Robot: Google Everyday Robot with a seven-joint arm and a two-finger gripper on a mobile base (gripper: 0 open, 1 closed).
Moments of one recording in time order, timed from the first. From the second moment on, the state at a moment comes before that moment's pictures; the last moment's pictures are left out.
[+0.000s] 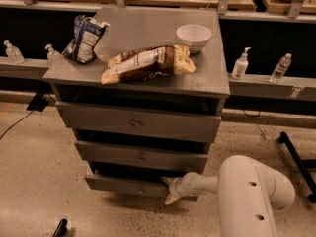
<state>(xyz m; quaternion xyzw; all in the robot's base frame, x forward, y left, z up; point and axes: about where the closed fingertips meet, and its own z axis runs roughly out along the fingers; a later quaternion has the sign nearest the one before) 0.615 -0.052 0.164 -0.76 0.58 0.03 0.30</state>
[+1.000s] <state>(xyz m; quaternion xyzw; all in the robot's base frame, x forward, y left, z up) 0.556 -0.040 0.161 -0.75 0.58 0.11 0.29</state>
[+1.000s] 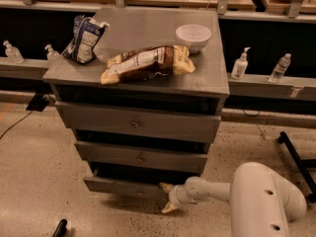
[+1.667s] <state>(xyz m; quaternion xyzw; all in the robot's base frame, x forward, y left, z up) 0.553 -0.039 0.164 -0.76 0.58 0.12 0.29</state>
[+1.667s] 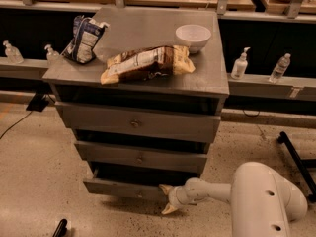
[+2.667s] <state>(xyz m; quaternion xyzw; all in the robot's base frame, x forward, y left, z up) 0.544 -0.031 0.199 -0.77 0.55 0.11 0.31</state>
